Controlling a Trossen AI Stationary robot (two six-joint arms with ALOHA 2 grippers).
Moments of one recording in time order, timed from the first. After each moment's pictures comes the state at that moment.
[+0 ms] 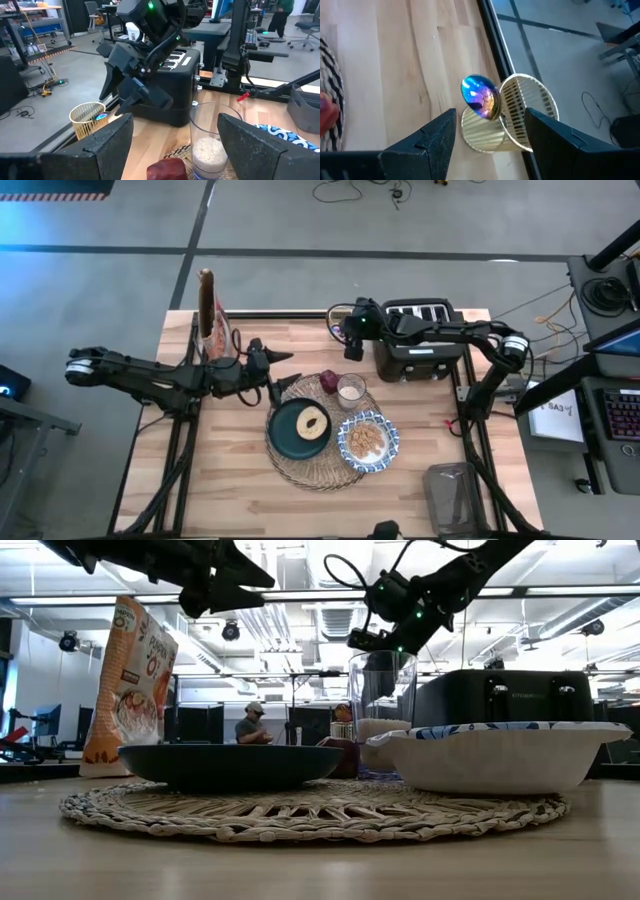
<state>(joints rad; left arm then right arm) -0.04 1.07 0.63 0.29 -0.44 -0.07 -0.47 1.68 1.14 -0.12 0.13 -0.46</state>
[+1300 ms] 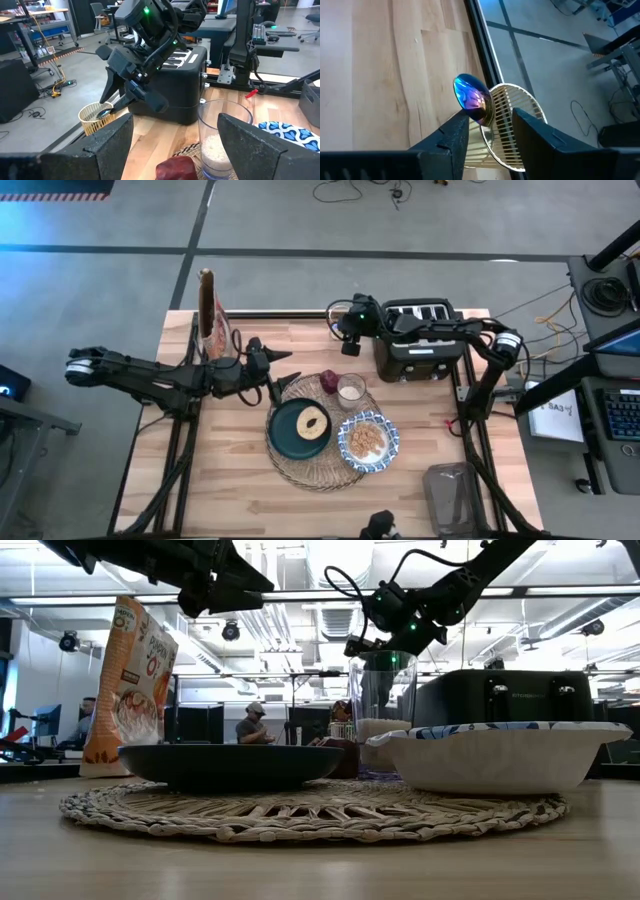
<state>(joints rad) -0.04 1.07 0.63 0.28 -0.46 -0.04 -0.51 1.74 1.14 -0.01 0.13 -0.54</state>
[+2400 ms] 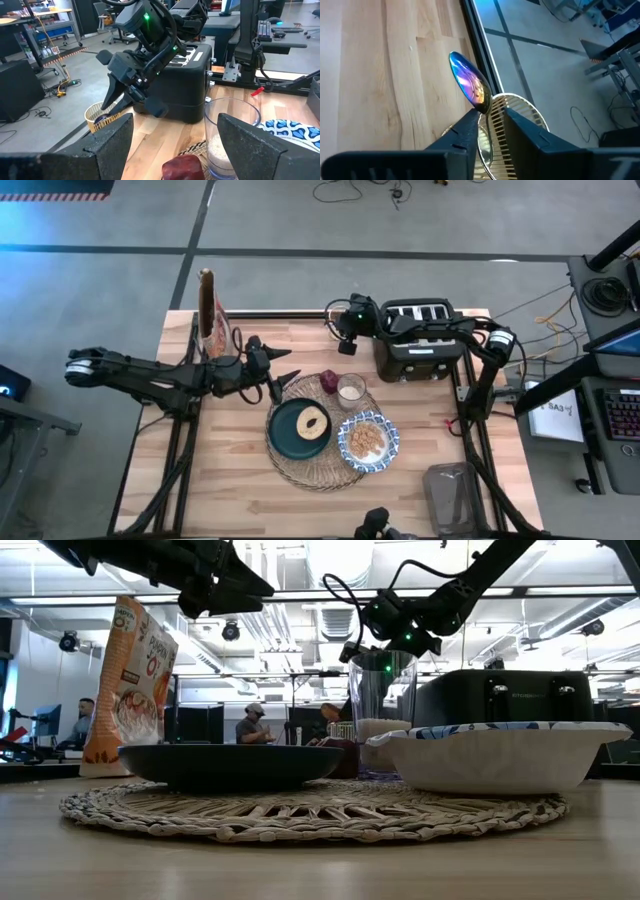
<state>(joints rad) -0.02 1.07 0.63 0.27 -0.47 -0.02 -0.52 1.80 1.14 0.09 0.10 -0.54</state>
